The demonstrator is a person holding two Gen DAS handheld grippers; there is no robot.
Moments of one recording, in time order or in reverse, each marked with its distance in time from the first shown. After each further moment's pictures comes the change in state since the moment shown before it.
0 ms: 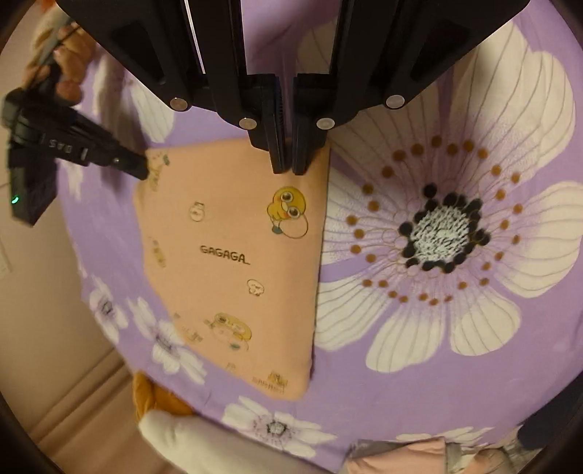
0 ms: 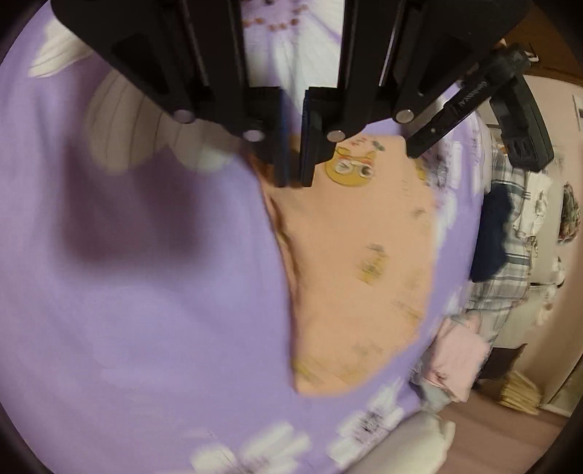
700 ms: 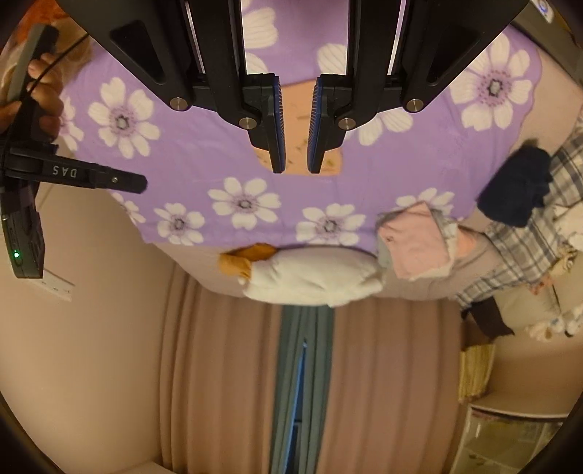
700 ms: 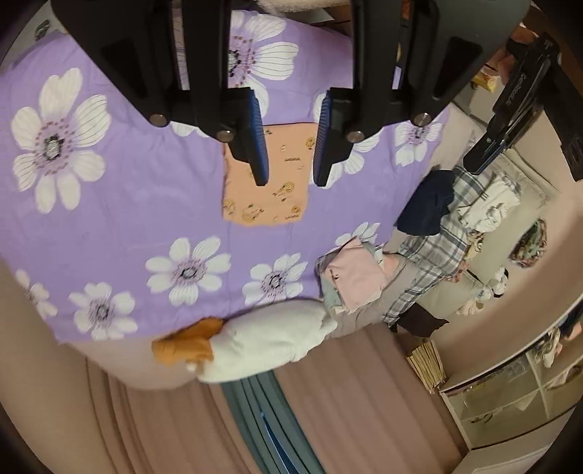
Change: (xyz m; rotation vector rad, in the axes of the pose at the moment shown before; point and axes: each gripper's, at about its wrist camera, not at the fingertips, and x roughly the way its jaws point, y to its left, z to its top) left arm -0.272 -0.145 -0.052 0.425 -0.577 0.094; right arm -0.267 0.143 -0.063 -0.361 -0.430 -0.046
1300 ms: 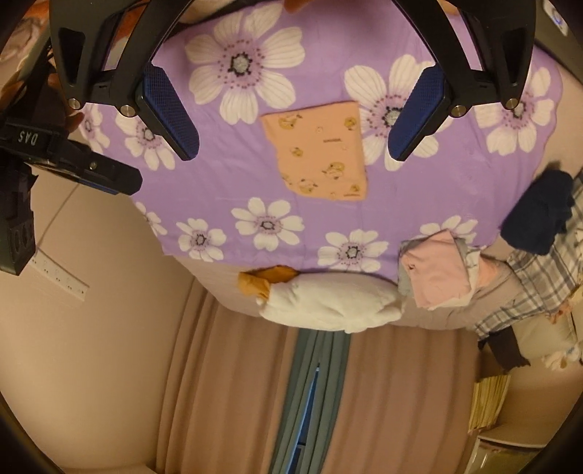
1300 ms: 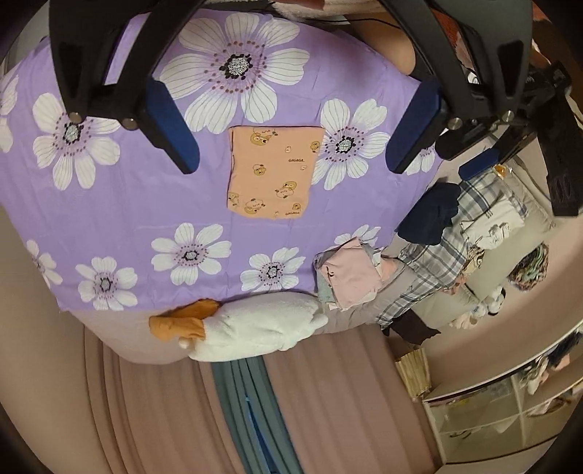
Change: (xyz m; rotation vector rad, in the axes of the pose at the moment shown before) left arm -0.008 0.000 -0.004 -0.047 0.080 -0.089; right arm -0.023 0.024 -0.011 -0.106 -0.045 -0.012
